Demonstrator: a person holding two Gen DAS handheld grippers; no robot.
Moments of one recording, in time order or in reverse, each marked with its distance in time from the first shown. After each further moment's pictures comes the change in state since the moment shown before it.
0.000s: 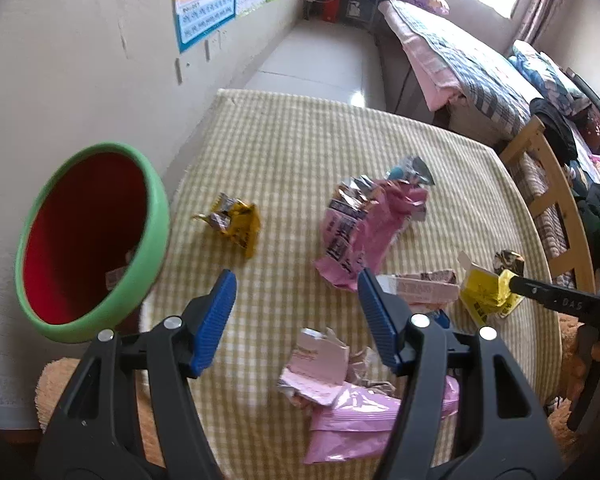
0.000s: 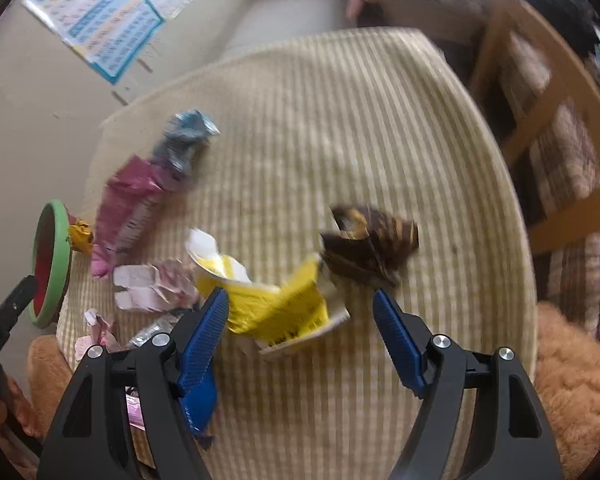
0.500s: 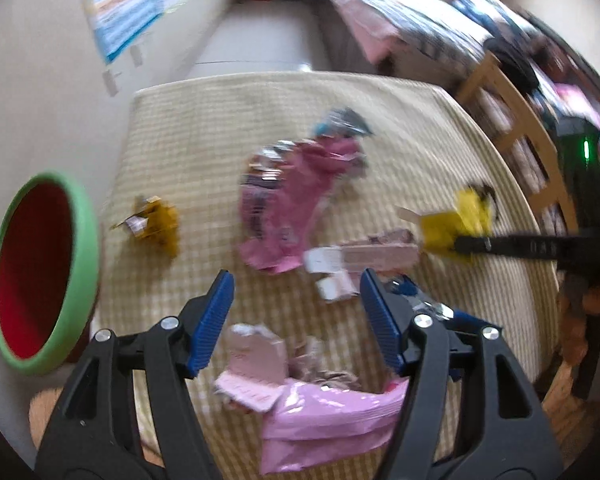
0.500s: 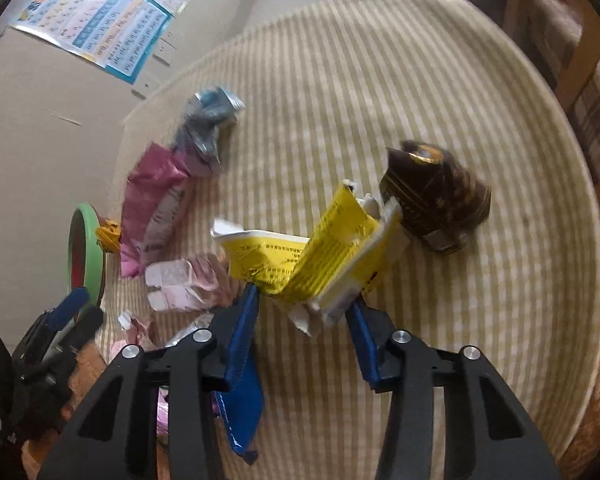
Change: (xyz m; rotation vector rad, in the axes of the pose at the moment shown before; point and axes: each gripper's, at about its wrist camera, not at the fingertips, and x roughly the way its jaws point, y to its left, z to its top) left arm 0.026 -0.054 -0.009 0.246 0.083 -0.095; right arm 0.010 0.008 0.002 0.044 0.052 0.161
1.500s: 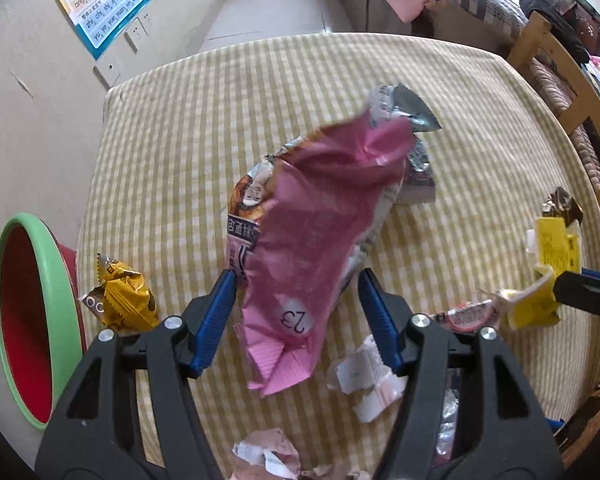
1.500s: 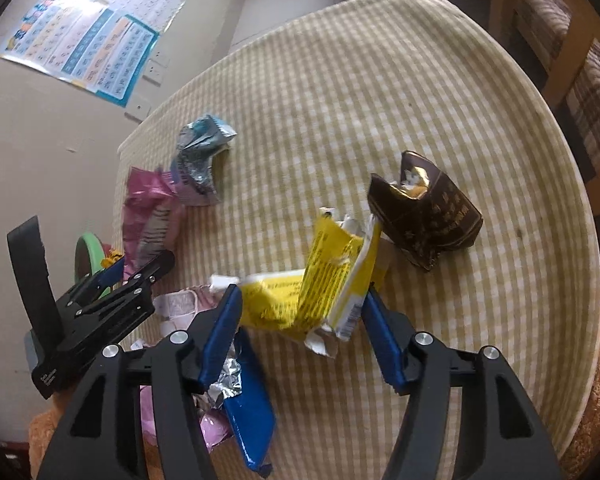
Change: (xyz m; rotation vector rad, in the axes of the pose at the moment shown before) left arm 0.092 0.014 0.050 -0.001 0.129 0.138; right arm 0.005 -0.007 0.016 0.093 -0.004 0.016
